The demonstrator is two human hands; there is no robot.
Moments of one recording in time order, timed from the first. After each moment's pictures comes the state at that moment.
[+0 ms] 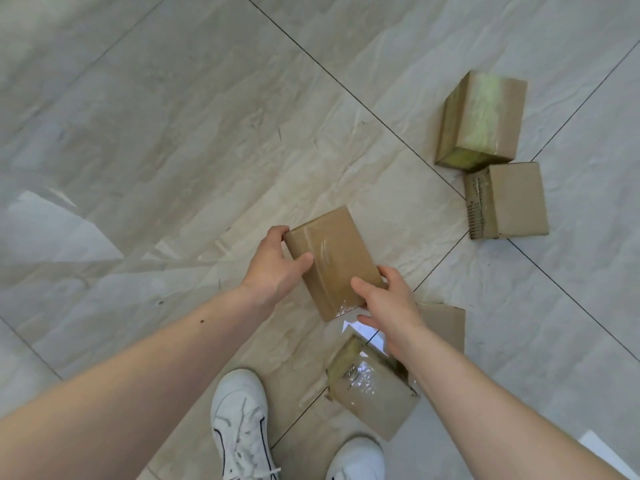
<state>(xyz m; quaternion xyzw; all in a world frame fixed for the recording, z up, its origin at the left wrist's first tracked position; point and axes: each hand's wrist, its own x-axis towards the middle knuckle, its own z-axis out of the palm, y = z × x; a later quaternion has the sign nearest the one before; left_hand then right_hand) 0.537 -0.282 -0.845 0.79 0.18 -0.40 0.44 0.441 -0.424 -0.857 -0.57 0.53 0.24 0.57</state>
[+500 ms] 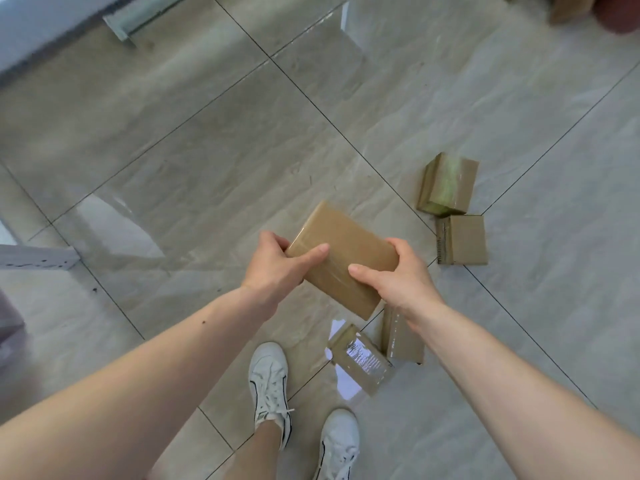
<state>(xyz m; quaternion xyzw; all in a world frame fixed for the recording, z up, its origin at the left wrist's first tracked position) 0.545 -0.239 -0.626 0.76 0.24 -0.35 0.50 0.484 -0.412 -0.627 -0.73 0.40 0.23 0.51</state>
